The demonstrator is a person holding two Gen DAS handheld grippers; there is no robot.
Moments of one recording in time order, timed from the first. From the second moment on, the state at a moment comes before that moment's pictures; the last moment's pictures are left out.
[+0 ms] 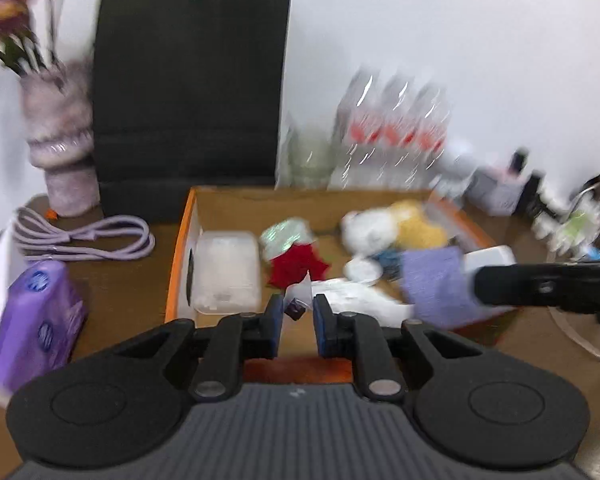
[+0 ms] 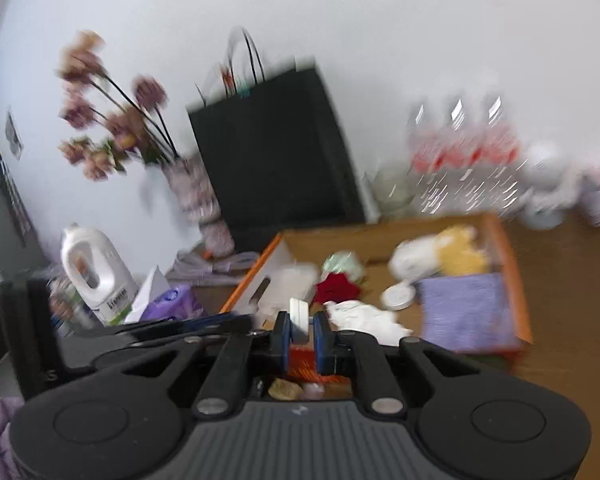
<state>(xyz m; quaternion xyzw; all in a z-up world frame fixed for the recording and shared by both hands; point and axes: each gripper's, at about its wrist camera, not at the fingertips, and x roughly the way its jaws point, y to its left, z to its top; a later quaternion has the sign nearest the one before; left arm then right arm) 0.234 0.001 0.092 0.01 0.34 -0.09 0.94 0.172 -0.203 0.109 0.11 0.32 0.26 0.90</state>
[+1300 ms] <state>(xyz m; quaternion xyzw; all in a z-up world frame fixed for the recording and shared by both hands) 0.148 -0.007 0.182 0.05 0.23 -0.03 0.97 0.167 -0.189 0.178 -0.05 0.27 0.12 0.95</state>
